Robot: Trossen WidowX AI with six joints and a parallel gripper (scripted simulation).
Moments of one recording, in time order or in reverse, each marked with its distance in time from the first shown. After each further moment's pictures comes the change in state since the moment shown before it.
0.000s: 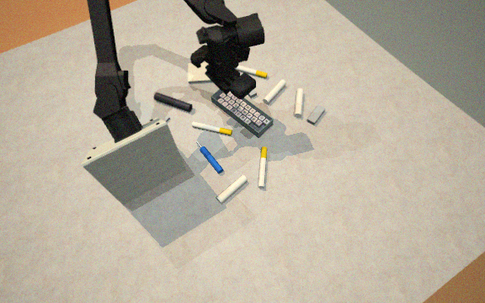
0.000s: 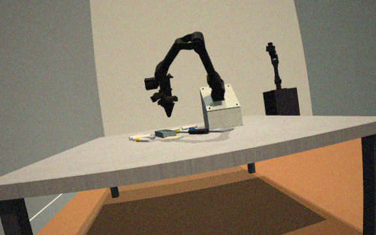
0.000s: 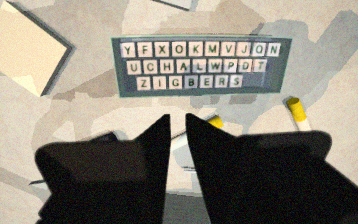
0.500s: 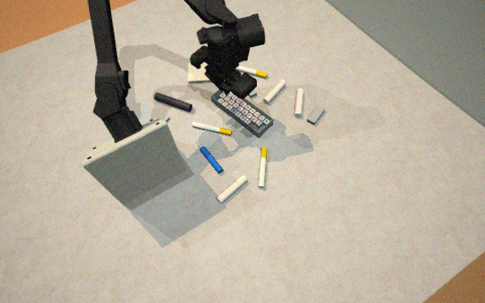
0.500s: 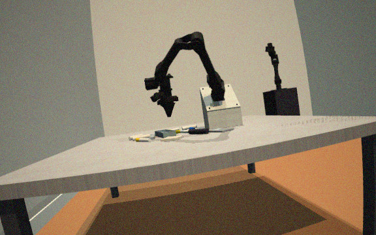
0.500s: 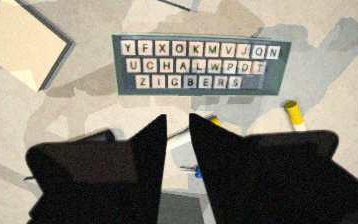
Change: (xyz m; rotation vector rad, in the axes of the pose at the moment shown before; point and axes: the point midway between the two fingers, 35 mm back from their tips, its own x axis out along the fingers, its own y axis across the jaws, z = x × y) arm 0.000 -0.002 -0.001 -0.033 0.002 0.003
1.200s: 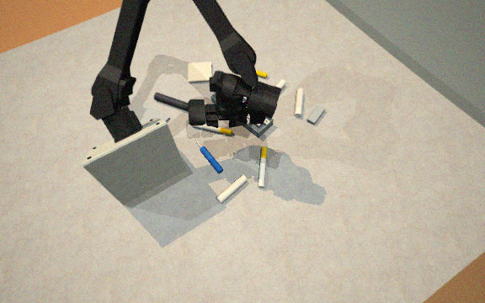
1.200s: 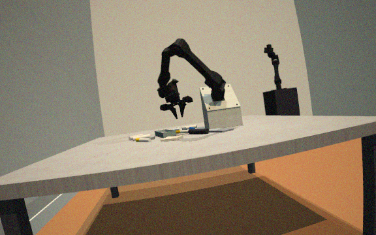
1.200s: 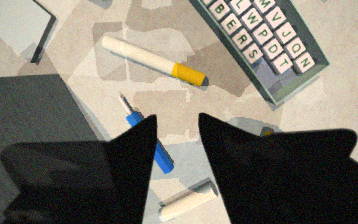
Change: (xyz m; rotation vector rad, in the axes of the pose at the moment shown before) arm 0.014 -0.074 -0.080 -0.830 -0.059 0.216
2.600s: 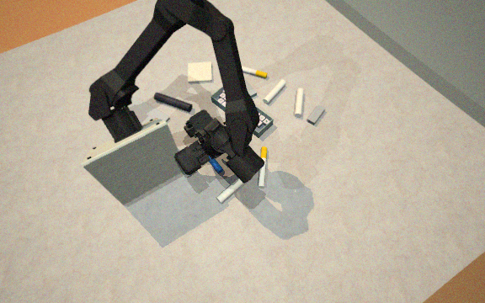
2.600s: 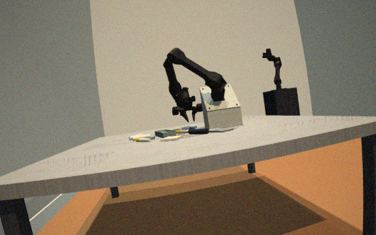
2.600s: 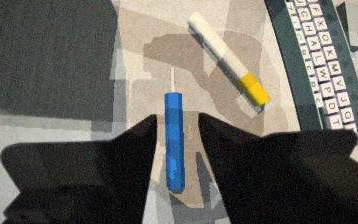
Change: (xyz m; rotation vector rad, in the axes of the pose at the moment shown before) arm 0.033 0.044 -0.058 -0.560 -0.311 0.022
